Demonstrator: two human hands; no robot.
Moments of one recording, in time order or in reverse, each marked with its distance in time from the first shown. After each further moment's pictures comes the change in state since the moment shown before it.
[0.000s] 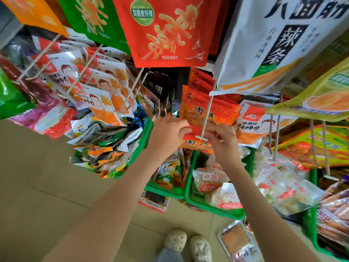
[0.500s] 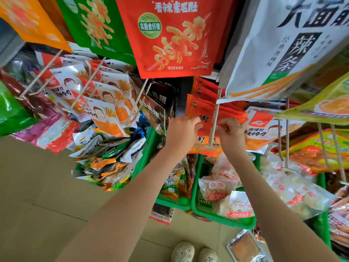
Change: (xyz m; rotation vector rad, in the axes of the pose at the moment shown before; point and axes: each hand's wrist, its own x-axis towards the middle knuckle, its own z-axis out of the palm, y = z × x) left_hand 0.037 0.000 0.019 0.018 0.050 -0.007; right_hand 0.044 0.013 0.016 -0.091 0.122 0.191
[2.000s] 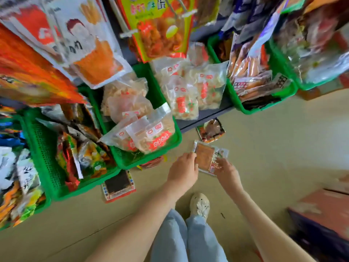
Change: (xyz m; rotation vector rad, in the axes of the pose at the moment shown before) left_hand -0.299 0.222 0.249 -0.030 -1.000 0.279; right_hand -0.380 0.343 -0.135 -0.035 0.058 0.981
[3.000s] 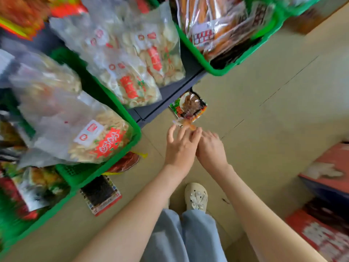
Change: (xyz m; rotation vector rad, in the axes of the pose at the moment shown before) left_hand 0.108 0.056 0.130 0.511 0.361 0.454; right_hand 0.092 0.072 0.000 -0.287 0.365 -0.545
